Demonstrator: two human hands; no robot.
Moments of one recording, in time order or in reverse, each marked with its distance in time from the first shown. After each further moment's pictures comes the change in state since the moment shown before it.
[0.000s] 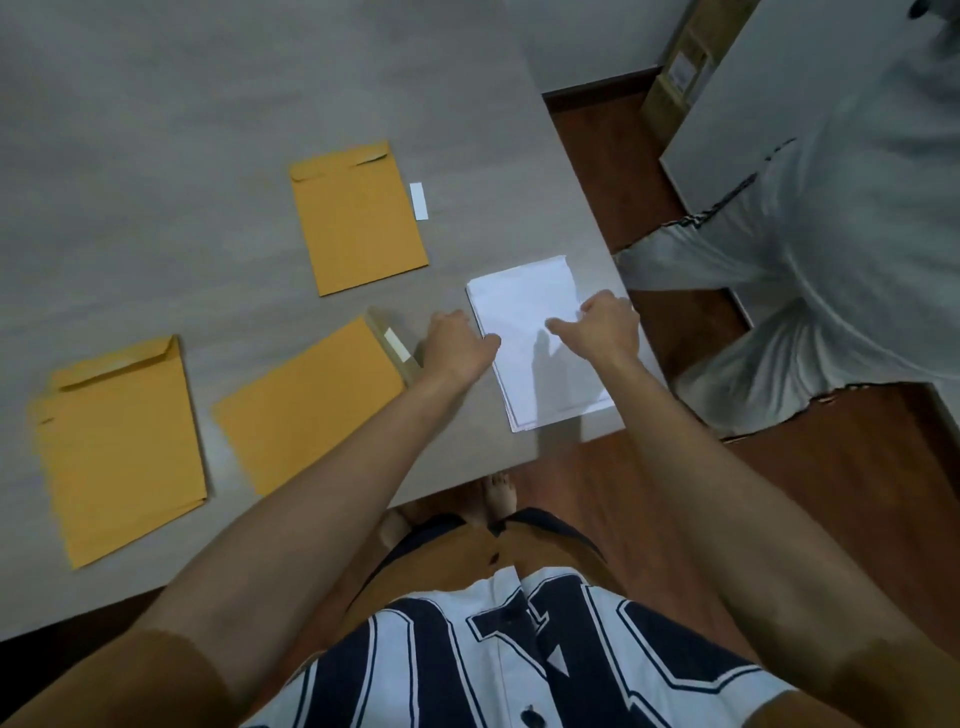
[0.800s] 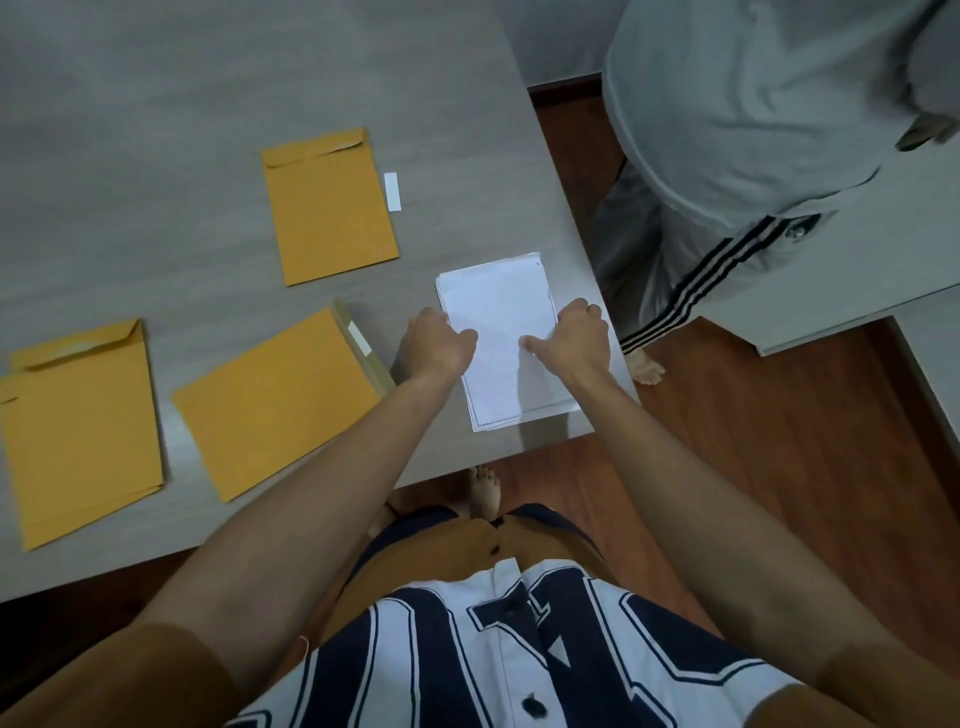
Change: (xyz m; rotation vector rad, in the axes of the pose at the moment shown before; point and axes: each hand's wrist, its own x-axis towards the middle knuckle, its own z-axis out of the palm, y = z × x) left_hand 0.008 0.013 0.038 -0.077 0.117 -0.261; right_hand 0.003 0.025 0.001 -0.034 -0.044 -0.116
